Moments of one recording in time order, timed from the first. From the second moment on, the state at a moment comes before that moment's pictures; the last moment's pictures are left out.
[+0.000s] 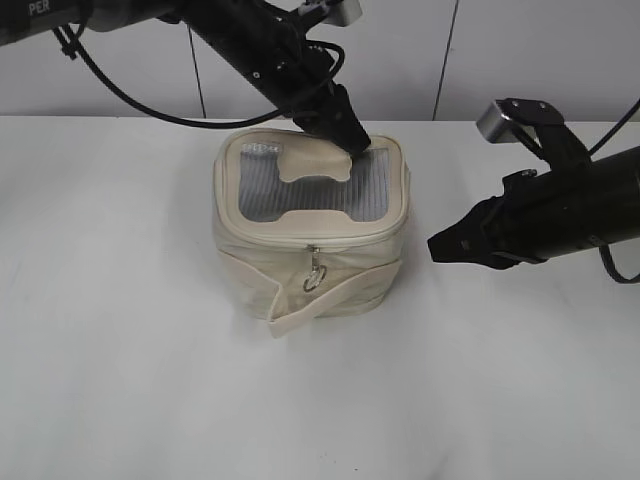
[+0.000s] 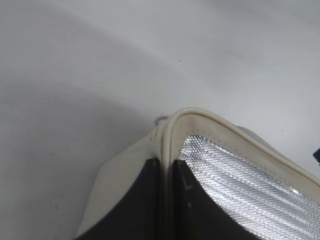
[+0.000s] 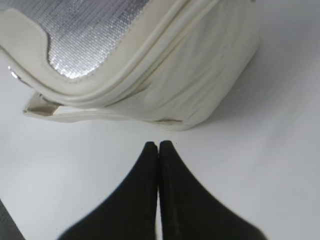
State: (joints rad) left arm -0.49 2.35 -2.14 -0.72 1.18 0.86; right arm 0.22 1.64 -0.77 1.27 0.51 -1.35
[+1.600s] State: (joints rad) left arm -0.49 2.35 -2.14 -0.71 1.18 0.85; right arm 0.22 1.97 -1.08 1.48 0.48 -1.50
